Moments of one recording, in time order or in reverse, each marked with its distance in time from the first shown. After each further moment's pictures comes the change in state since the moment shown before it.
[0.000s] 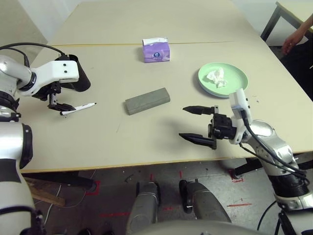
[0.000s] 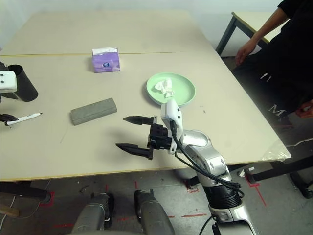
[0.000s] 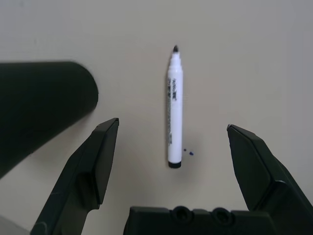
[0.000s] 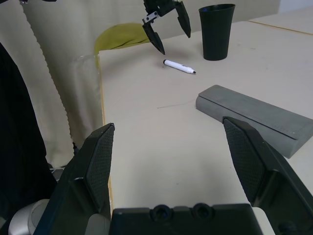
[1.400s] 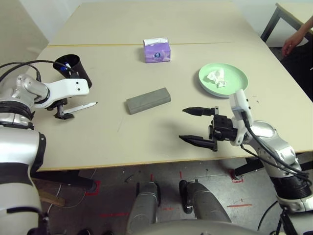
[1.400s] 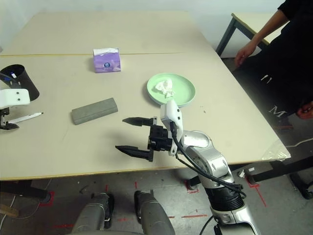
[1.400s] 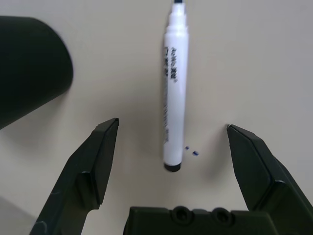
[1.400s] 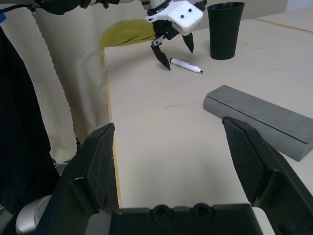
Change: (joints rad) left arm 0.096 -0.070 -0.036 0.040 0.080 0.042 0.217; right arm 0.006 -0.015 0.000 -0.044 0.005 0.034 -0.001
